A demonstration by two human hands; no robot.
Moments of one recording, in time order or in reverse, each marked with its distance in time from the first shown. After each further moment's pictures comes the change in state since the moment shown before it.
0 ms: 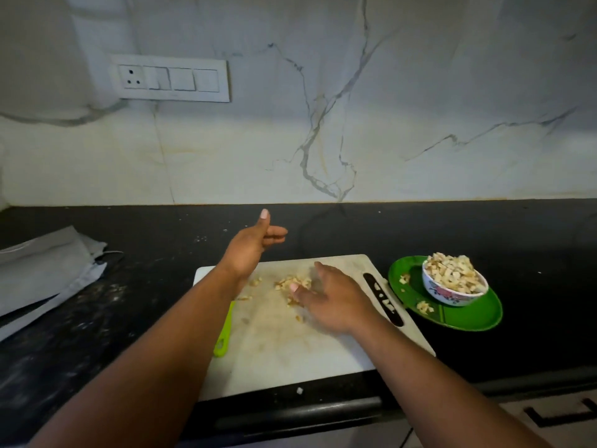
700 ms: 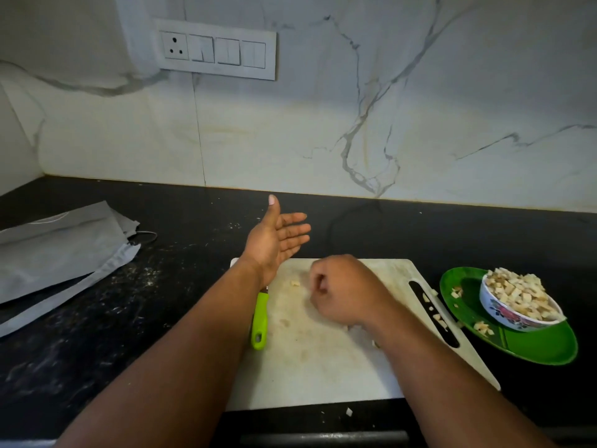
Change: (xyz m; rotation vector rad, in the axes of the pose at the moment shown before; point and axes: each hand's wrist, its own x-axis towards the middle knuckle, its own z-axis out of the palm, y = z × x) left_hand 0.012 -0.014 -0.031 -0.367 0.082 -0.136; right_hand 0.040 -0.047 0.020 -0.139 0.030 -0.354
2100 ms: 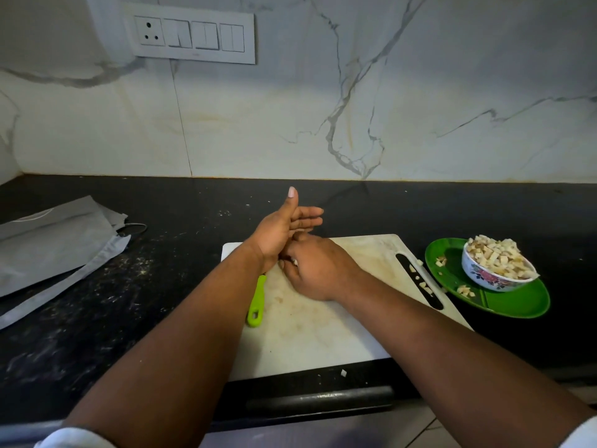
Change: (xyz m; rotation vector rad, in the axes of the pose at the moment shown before) left_hand -0.010 -0.004 0.015 0.249 -0.274 0.034; right_hand 0.014 -0.005 0.027 -0.160 0.064 -0.231
